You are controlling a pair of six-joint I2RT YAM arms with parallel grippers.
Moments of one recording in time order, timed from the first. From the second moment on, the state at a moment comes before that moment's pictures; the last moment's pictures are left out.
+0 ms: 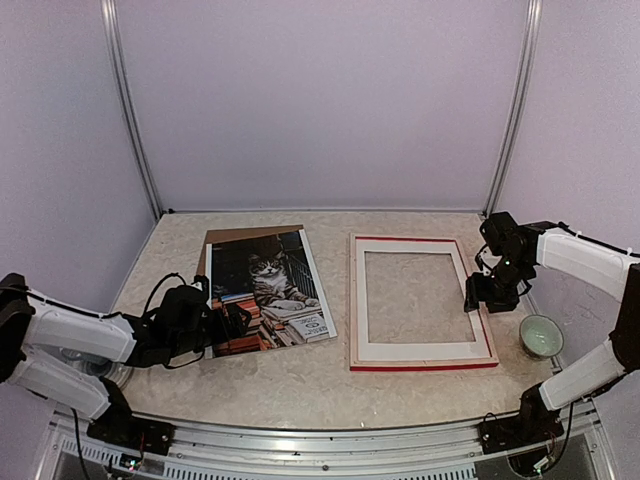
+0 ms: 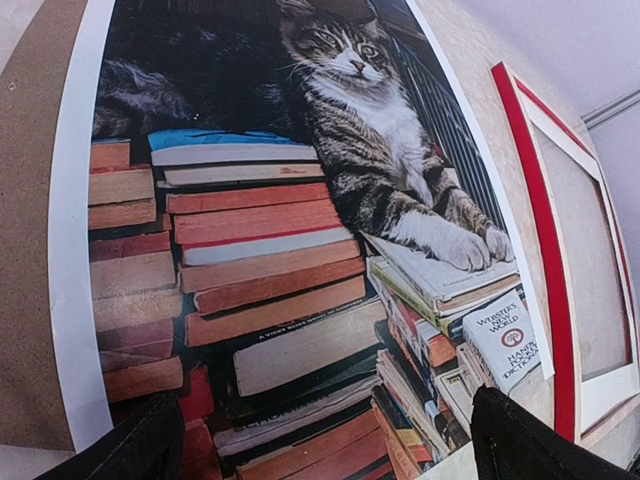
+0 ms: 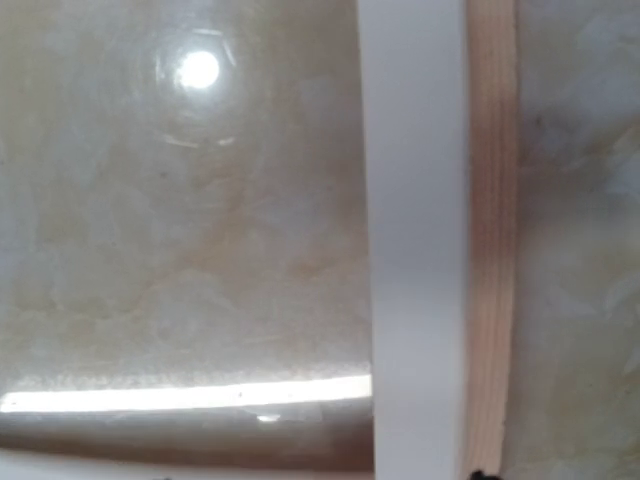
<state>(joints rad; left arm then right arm) -0.75 1.29 0.35 0.29 -0.24 -0.84 0.23 1.38 0.97 -0.90 0.00 0.33</state>
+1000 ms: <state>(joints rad) -0.75 1.24 0.35 0.26 -0.26 -0.84 0.19 1.60 1.03 -0.68 0.16 0.40</state>
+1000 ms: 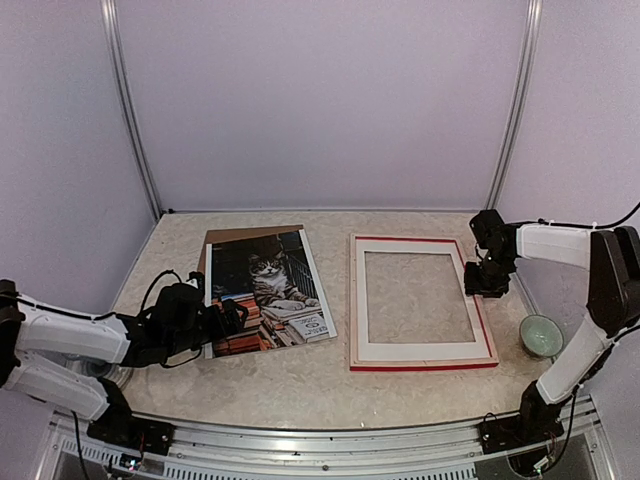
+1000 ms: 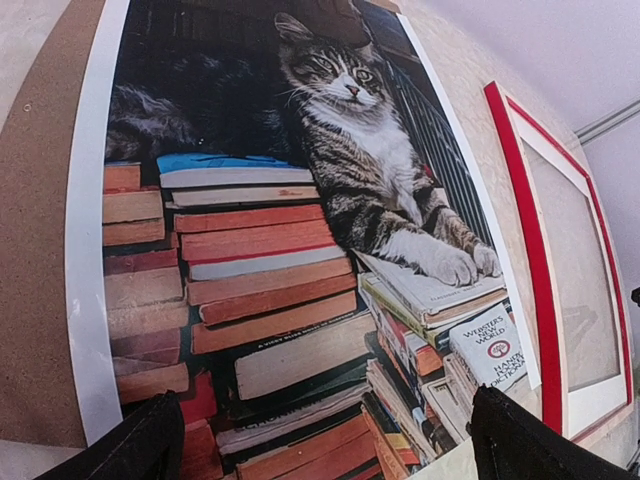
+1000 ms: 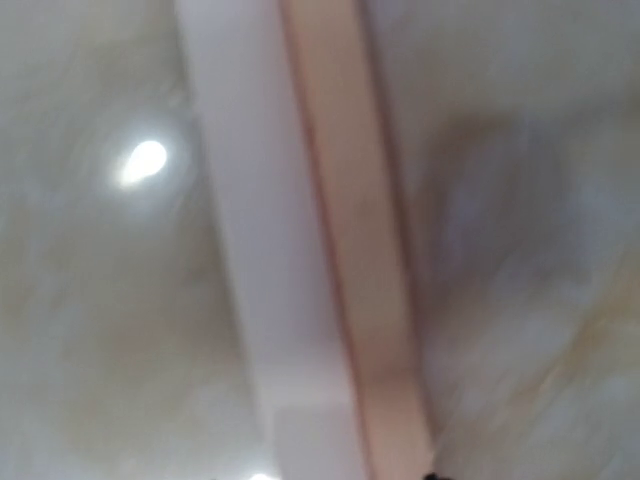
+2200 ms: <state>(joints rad) -0.71 1.53 0.55 0.32 -0.27 -0.82 0.10 1.70 1.01 -0.47 0.12 0.34</state>
